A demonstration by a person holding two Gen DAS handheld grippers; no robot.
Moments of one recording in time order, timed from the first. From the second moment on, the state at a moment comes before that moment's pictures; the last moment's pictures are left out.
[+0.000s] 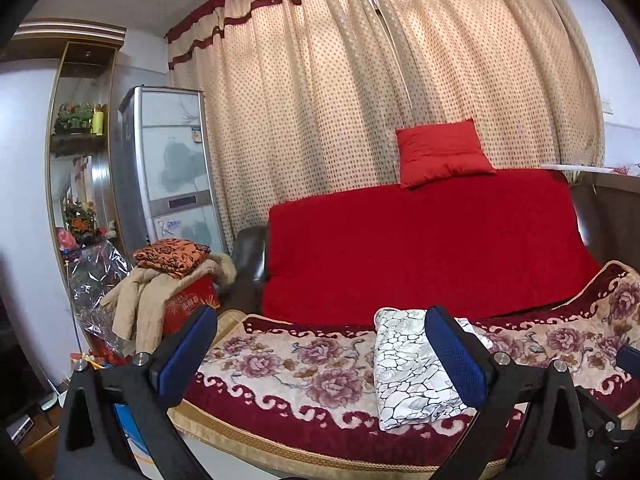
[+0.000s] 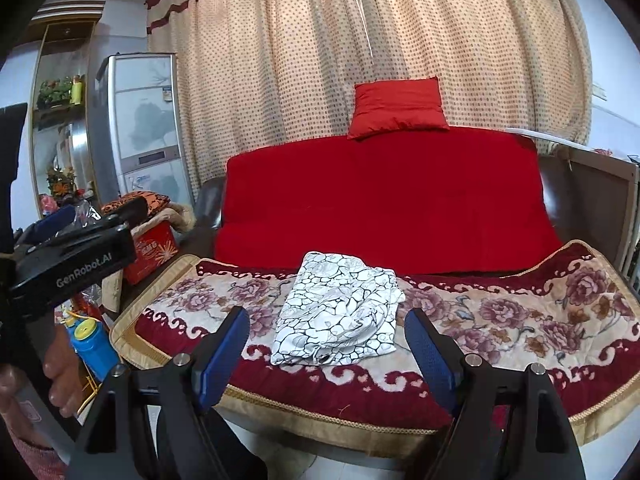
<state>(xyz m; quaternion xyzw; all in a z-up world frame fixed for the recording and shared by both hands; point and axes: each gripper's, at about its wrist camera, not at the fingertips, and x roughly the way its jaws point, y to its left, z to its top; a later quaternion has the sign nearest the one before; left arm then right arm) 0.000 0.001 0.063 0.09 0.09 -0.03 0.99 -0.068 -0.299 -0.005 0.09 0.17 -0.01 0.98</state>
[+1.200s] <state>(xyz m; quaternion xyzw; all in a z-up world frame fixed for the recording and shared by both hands) -0.048 0.040 0.093 0.06 0.05 -0.03 1.00 -0.113 -0.288 0.043 0.08 0.08 -0.03 0.99</state>
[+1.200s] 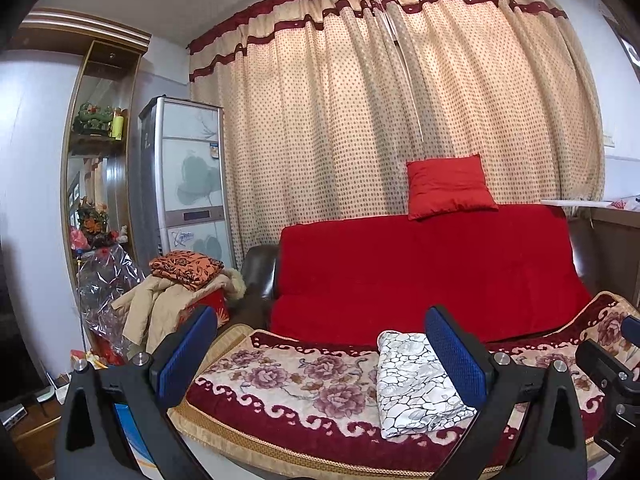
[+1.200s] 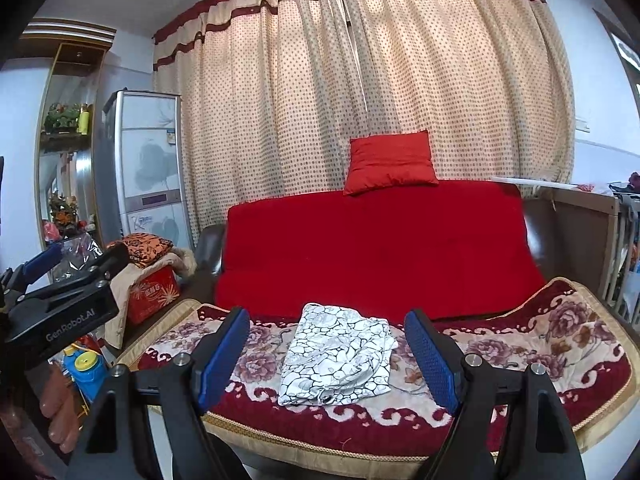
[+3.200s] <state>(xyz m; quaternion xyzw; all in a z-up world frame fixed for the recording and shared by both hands) -0.040 0.056 0.081 0.04 0.06 -0.02 1.00 -0.085 -0.256 0.034 0.05 0.11 -0.01 0.99</state>
